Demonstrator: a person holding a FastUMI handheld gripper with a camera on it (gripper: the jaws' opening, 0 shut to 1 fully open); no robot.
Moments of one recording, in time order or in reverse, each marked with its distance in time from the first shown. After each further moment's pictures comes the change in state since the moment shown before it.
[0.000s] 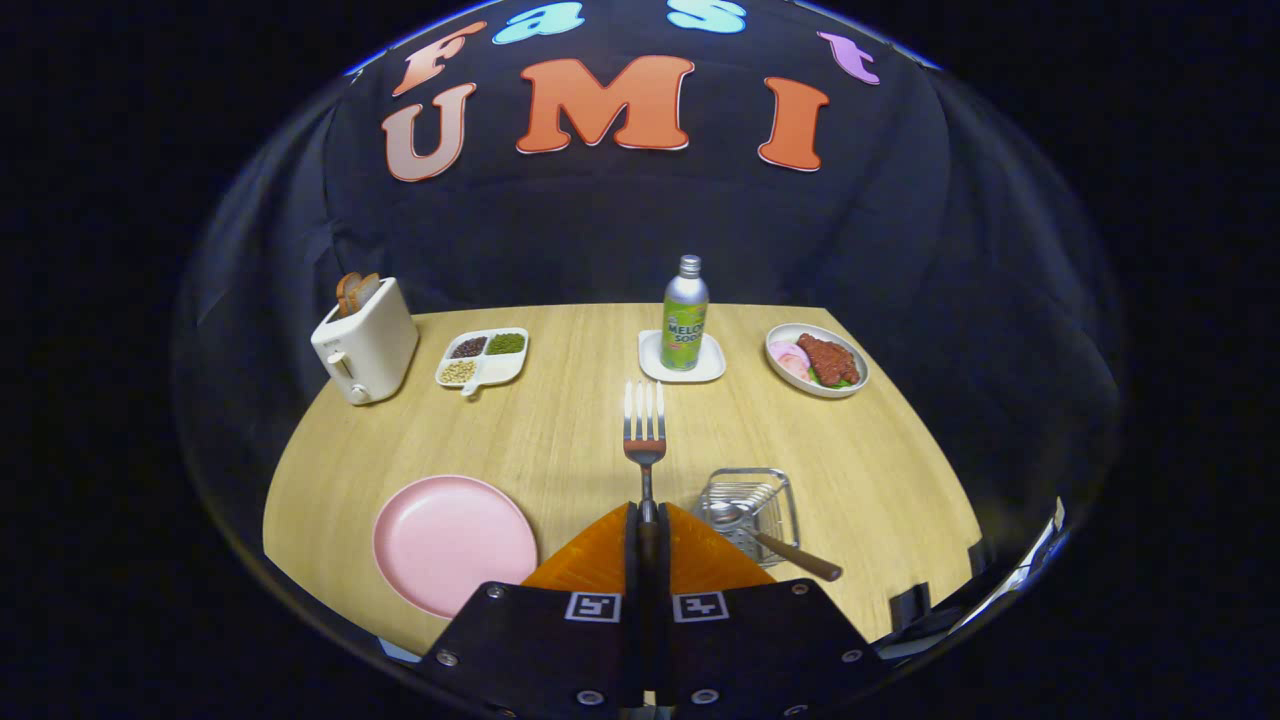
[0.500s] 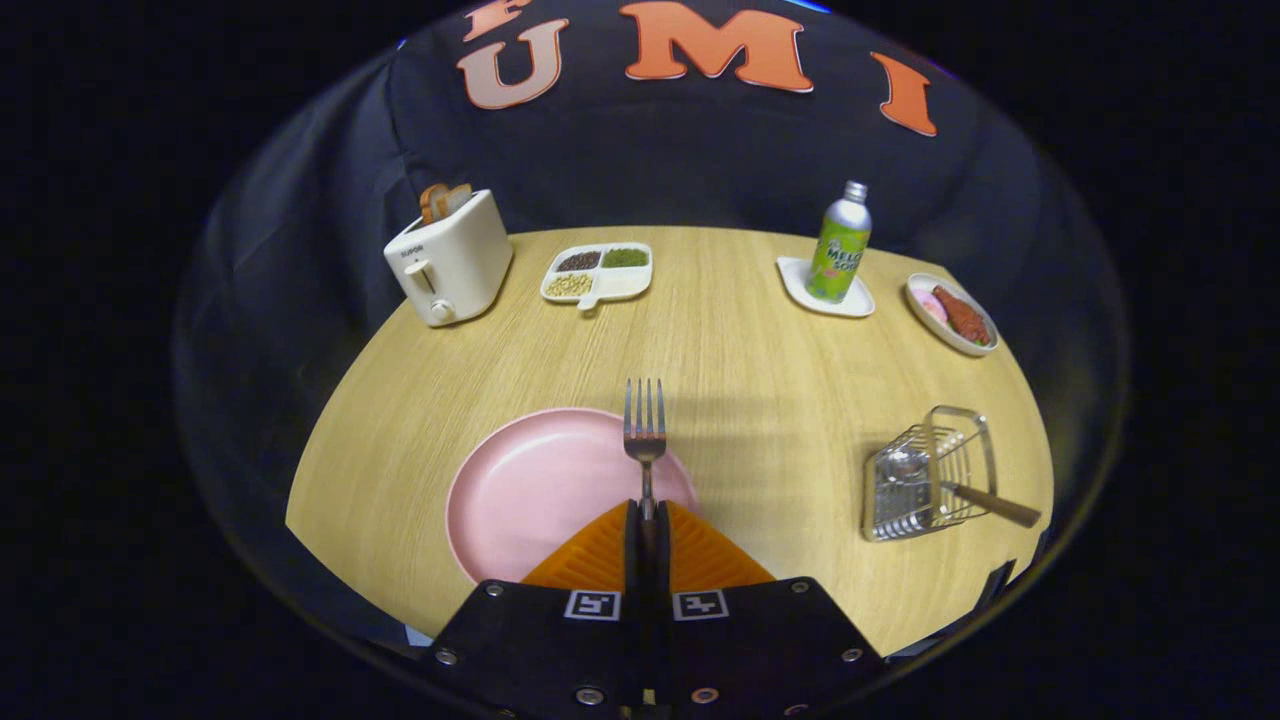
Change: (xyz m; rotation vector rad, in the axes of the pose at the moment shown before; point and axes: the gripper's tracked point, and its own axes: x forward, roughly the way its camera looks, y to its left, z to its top) arm 0.021 0.129 -0.040 -0.074 0.110 0.217
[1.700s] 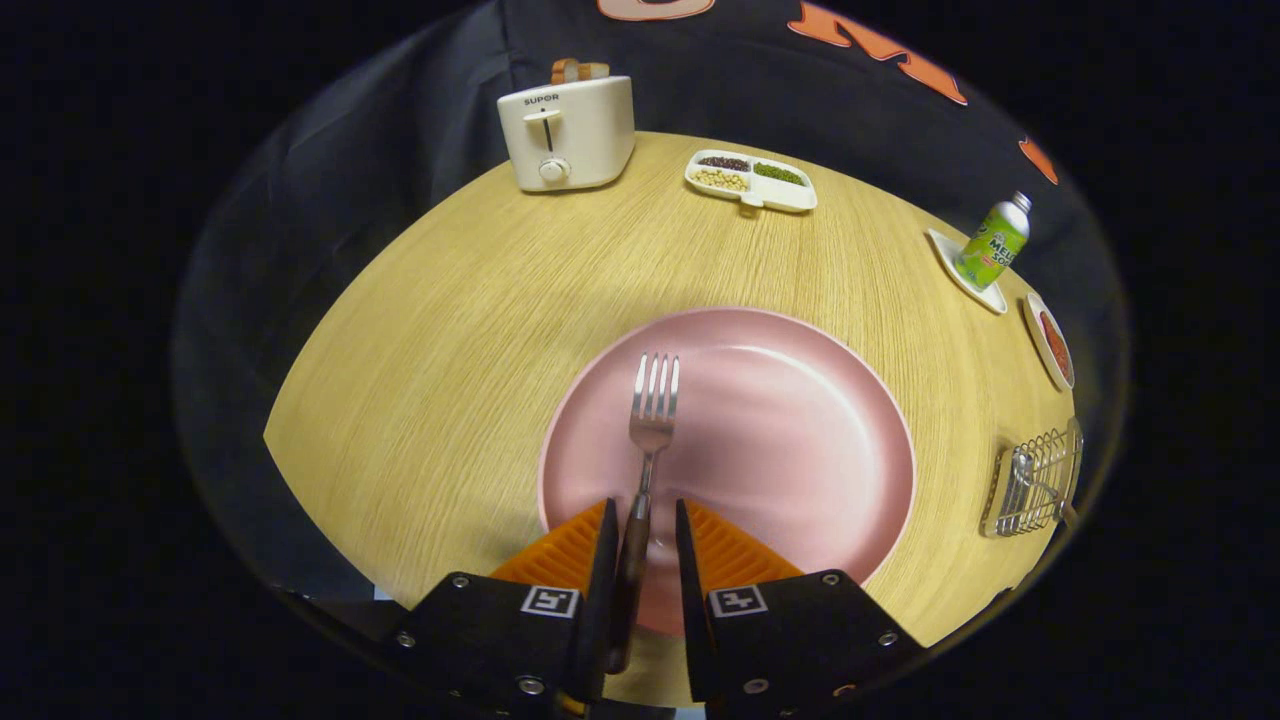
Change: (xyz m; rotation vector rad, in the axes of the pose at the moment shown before) arm 0.053 0.132 -0.094 -0.247 0.285 0.142
